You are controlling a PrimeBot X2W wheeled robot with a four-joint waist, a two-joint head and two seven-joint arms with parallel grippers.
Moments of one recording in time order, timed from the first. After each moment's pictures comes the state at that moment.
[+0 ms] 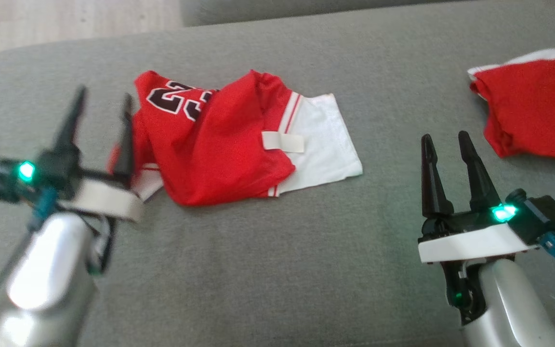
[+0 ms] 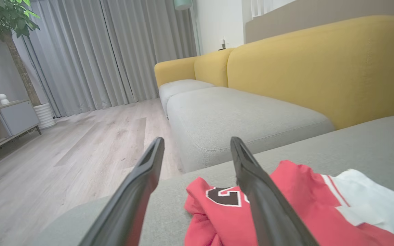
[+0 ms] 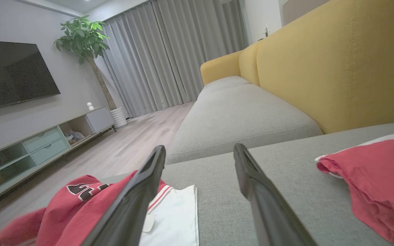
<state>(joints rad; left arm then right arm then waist) -0.55 0.39 -0.44 0.45 -0.38 0.09 -0.25 -0.17 -0.05 0.14 0.16 0.32 0.13 -0.26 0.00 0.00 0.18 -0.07</state>
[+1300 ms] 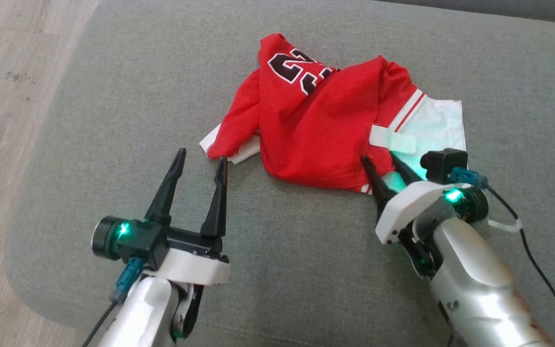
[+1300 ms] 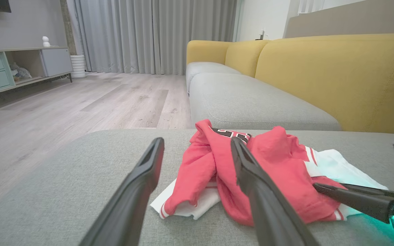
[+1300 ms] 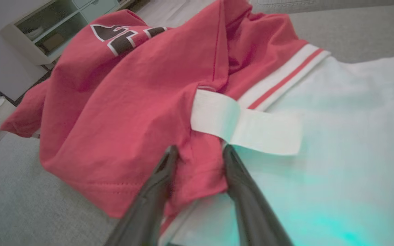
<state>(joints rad) -0.25 0.12 -0.42 0.20 -0.28 0.06 -0.25 -0.51 -0.06 0.33 0.77 0.37 0.13 -0.03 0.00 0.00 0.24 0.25</state>
